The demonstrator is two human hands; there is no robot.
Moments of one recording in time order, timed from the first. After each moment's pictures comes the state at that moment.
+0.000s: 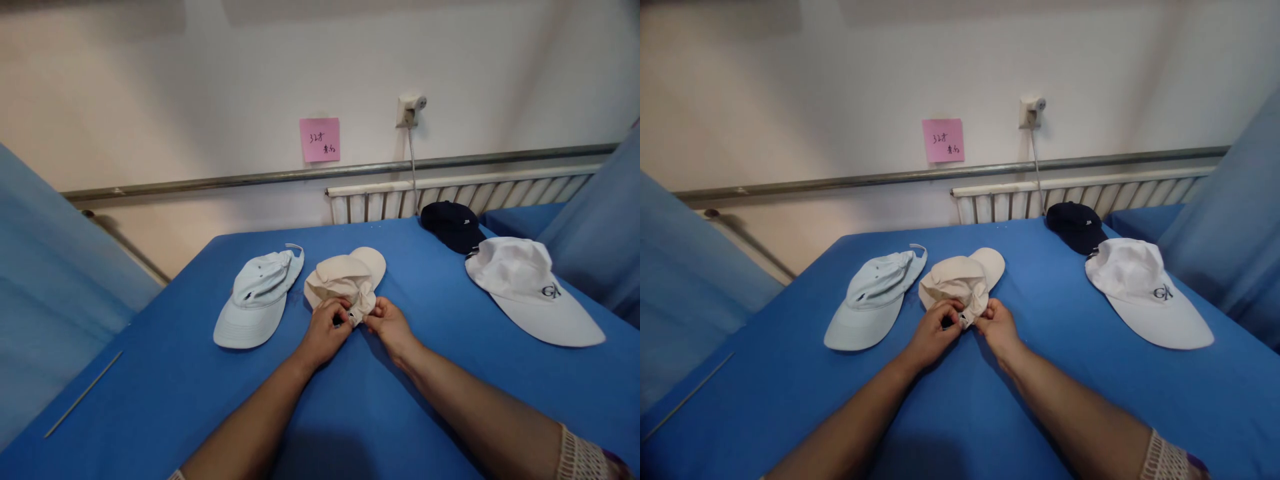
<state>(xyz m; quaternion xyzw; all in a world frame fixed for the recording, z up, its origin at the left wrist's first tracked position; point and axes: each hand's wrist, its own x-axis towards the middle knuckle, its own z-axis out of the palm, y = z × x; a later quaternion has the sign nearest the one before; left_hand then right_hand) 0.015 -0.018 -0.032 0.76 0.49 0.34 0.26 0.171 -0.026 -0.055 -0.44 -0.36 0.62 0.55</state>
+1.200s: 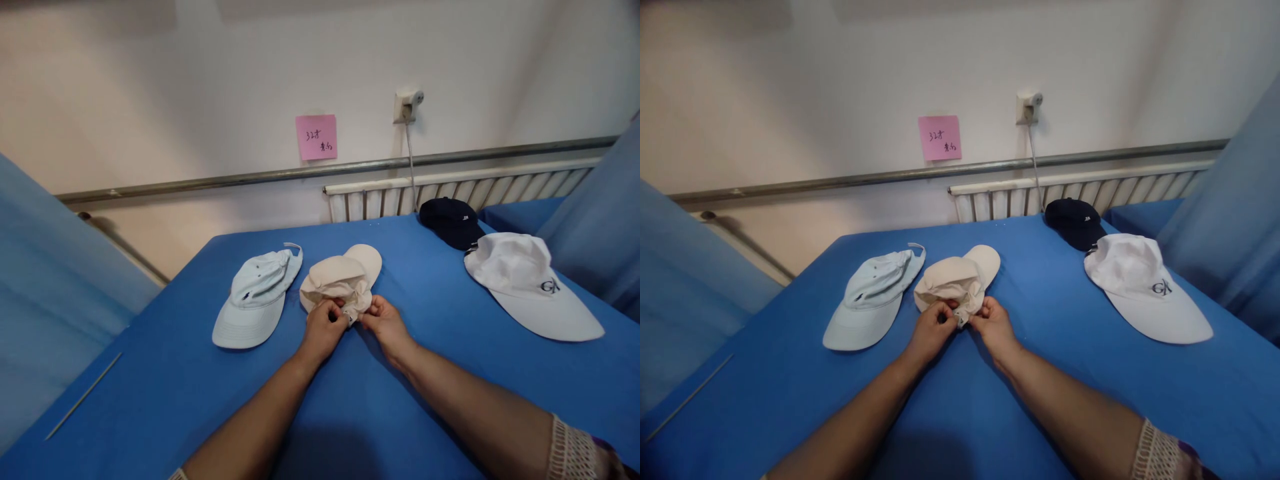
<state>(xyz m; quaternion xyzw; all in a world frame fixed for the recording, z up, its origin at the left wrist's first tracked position) 0.021 -0.017 -0.033 0.67 0.59 0.36 0.27 0.164 -0.029 -0.049 -0.38 -0.32 0.63 0.59</state>
